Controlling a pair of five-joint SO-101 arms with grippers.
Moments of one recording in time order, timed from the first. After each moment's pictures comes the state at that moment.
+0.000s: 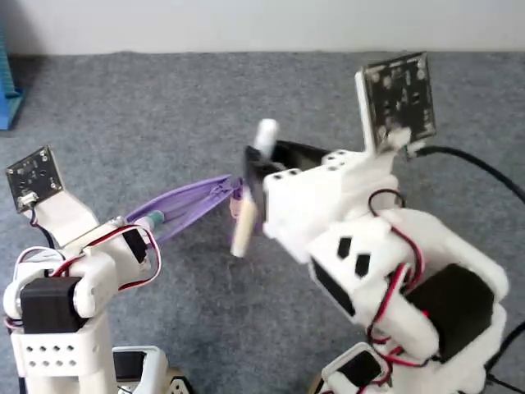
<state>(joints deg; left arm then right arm) -6.2 -55.0 27.7 98.2 33.1 -39.5 -34.4 -22.2 83.8 -13.9</state>
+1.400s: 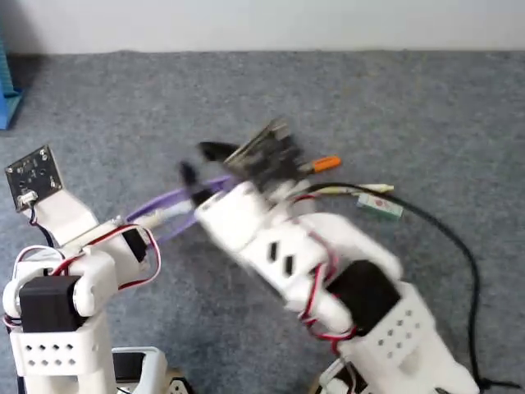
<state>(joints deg) -6.2 -54.7 27.7 98.2 33.1 -40.2 -45.3 17.8 51.9 -2.9</state>
